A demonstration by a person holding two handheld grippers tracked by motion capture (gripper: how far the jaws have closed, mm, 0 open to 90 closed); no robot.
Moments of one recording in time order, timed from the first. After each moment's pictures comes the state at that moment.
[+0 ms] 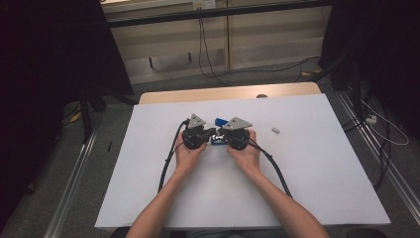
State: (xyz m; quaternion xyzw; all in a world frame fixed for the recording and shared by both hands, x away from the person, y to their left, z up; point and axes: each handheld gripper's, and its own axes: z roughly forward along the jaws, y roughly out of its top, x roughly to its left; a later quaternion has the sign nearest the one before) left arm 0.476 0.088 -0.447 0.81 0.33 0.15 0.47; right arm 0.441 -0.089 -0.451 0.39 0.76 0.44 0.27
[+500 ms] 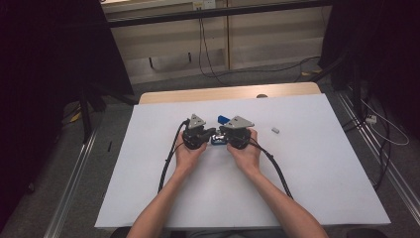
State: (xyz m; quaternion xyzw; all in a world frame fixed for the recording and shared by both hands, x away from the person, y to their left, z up) left arm 0.475 0.086 -0.447 0.81 0.32 0.15 0.46; right arm 0.441 -0.092 -0.447 0.40 0.75 0.45 0.27
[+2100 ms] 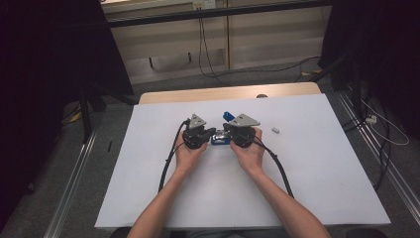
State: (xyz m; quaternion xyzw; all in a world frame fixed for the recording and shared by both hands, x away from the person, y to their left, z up) left arm 0.474 0.085 -0.446 0.81 0.32 0.16 0.46; right arm 0.438 -0.104 -0.437 0.41 0.73 0.46 0.28
